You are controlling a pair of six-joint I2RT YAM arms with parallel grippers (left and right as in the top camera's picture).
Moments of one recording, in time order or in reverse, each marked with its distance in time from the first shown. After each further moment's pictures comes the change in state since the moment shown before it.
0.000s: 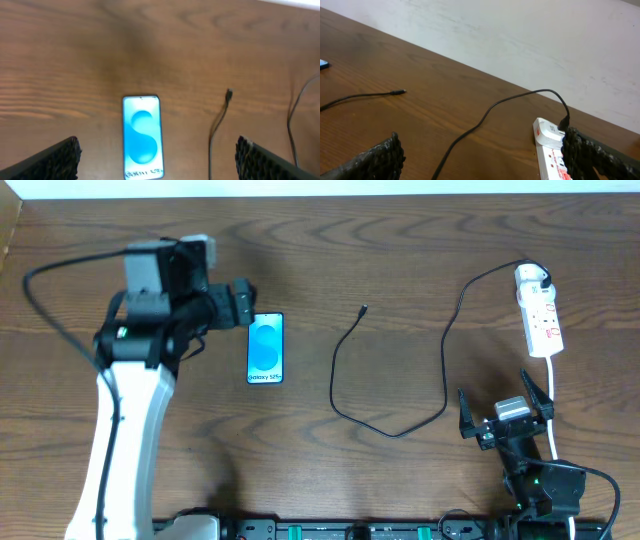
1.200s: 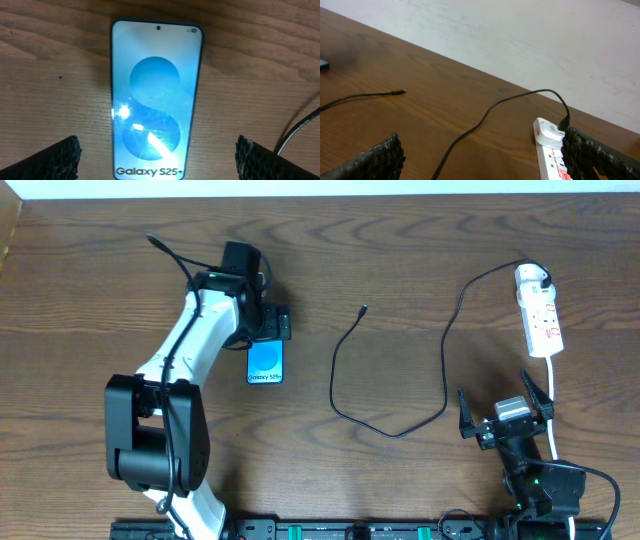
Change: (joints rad) left arm -0.137 0.473 0.039 -0.073 -0.175 -0.129; right arm 0.000 0.000 0.000 0.000 0.000 0.000
